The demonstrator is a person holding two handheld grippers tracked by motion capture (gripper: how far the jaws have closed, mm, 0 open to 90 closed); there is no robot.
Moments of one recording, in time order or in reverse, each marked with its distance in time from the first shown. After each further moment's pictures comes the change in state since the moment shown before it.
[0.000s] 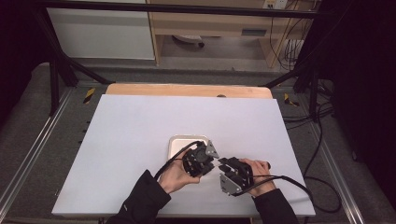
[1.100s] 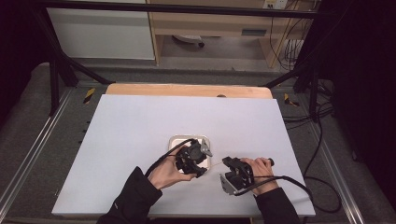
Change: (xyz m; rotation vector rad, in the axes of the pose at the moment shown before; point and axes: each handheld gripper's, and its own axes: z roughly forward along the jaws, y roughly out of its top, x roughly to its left) left arm 0.013 -0.010 -0.008 0.114 0.015 0.019; right arm -0.005 0.002 -0.003 0.111 -0.037 -0.150
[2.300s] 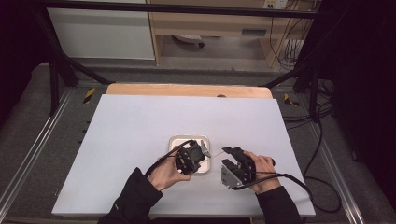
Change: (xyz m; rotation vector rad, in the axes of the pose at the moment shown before) left arm 0.004 -0.010 -0.002 0.053 0.083 -0.021; right arm -0.016 -0.006 -0.010 -0.040 -0.034 0.277
